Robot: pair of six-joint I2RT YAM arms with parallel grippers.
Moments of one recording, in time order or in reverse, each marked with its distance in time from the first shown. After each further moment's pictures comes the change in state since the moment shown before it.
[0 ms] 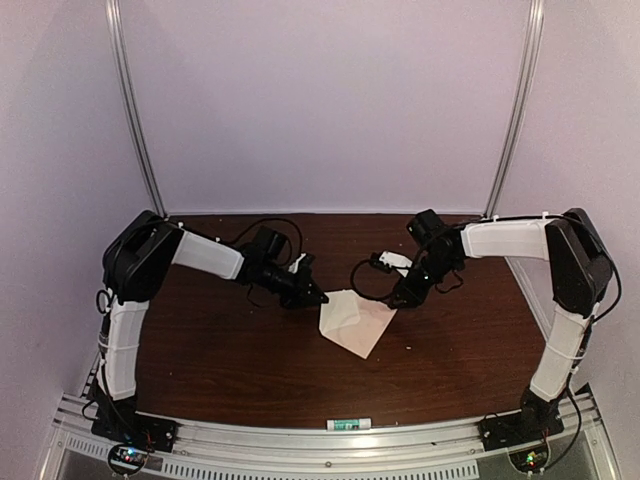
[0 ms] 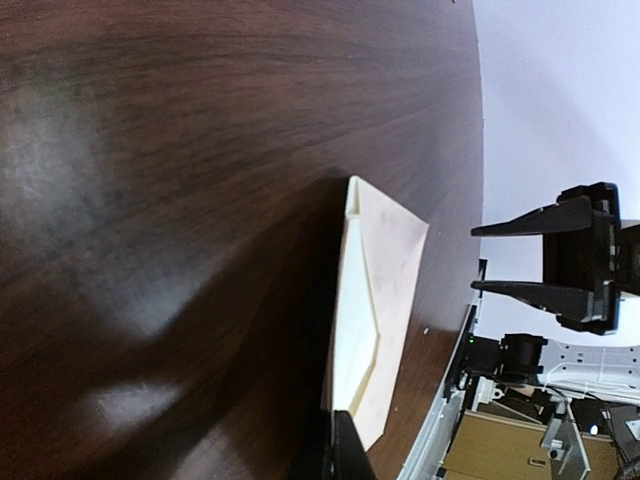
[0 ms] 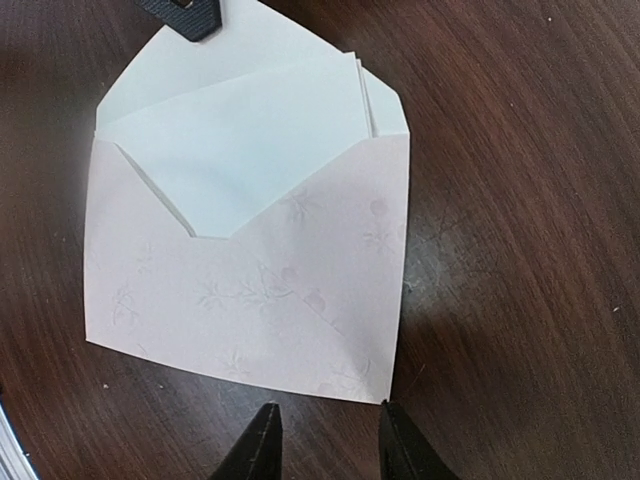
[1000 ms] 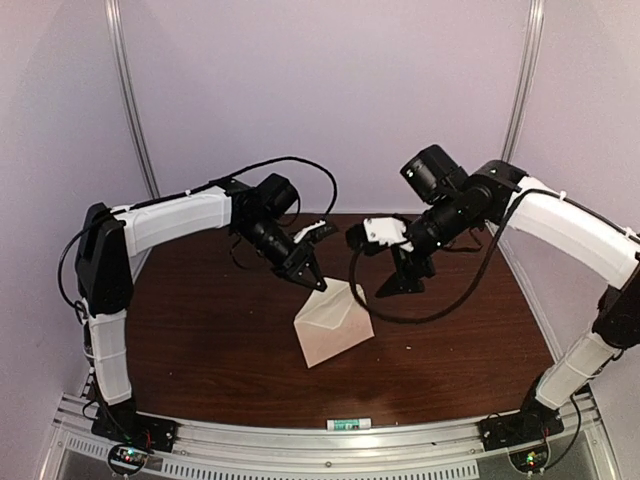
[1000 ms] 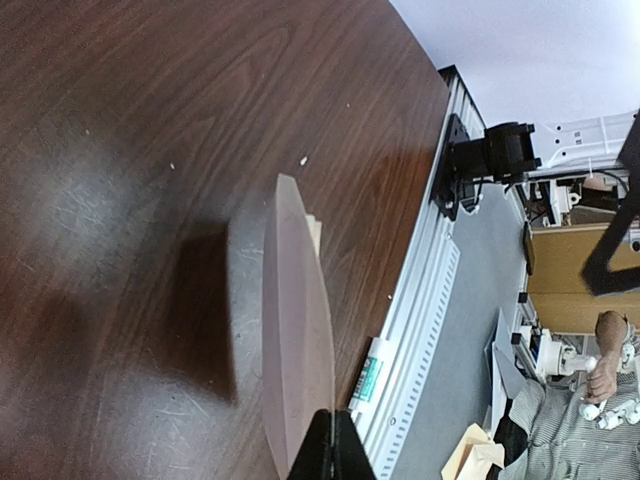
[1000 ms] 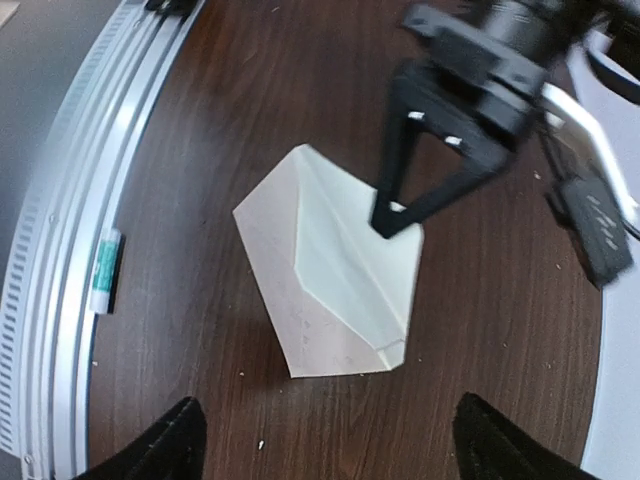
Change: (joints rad) left arm -0.093 -0.211 0.406 -0.967 0.021 0.751; right arm 0.266 -0.278 0.386 -0.428 -0.028 -0.399
